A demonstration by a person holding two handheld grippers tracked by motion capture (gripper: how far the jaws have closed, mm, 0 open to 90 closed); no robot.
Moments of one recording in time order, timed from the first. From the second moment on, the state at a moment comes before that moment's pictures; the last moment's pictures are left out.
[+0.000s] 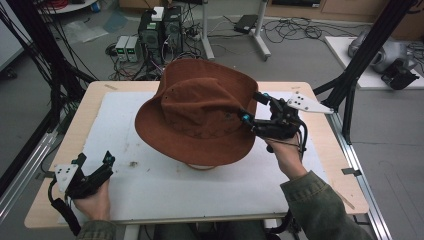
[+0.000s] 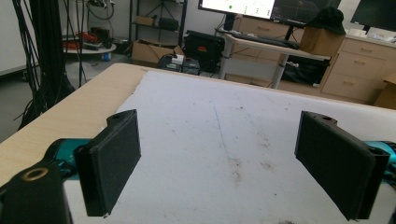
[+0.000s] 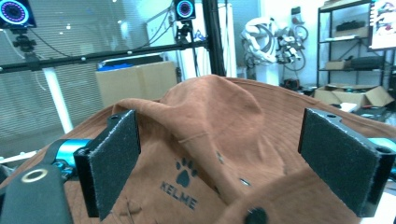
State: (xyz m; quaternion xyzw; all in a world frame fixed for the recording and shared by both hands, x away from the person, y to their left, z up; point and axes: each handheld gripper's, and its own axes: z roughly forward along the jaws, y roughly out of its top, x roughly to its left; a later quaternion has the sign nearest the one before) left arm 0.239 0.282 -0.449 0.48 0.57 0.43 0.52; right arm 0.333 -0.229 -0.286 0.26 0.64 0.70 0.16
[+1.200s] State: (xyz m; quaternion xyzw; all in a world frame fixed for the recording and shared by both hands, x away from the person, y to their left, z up) left arm 0.243 0.278 -0.446 0.47 0.56 0.44 0.52; right arm 0.273 -0.348 -0.386 0.46 0.56 0.56 0.40
